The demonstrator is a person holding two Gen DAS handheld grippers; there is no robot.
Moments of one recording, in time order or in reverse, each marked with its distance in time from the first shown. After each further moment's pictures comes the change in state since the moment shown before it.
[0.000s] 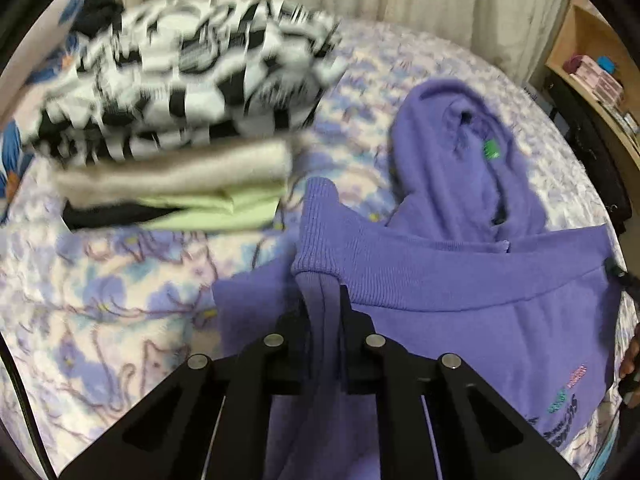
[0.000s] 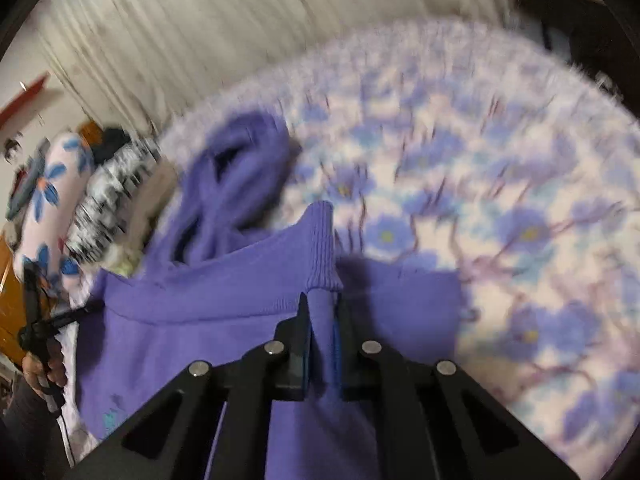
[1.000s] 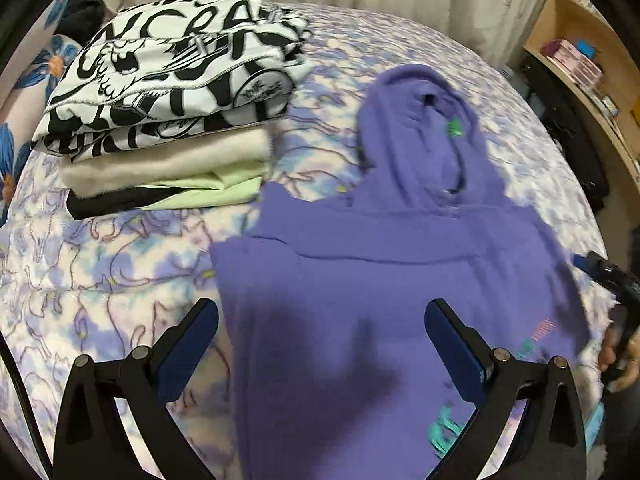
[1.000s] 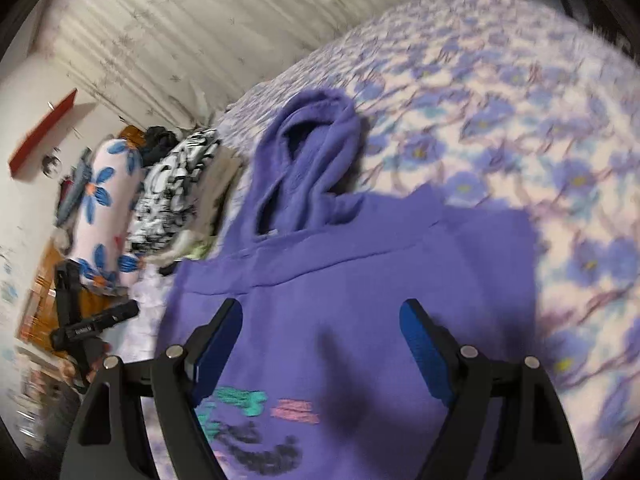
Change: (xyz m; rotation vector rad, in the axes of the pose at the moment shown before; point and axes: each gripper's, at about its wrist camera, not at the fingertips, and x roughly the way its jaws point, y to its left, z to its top) left arm -0.027 0.001 -0.016 0.028 0.090 -0.059; right arm 0.010 0.025 -0.020 0.029 0.144 0.143
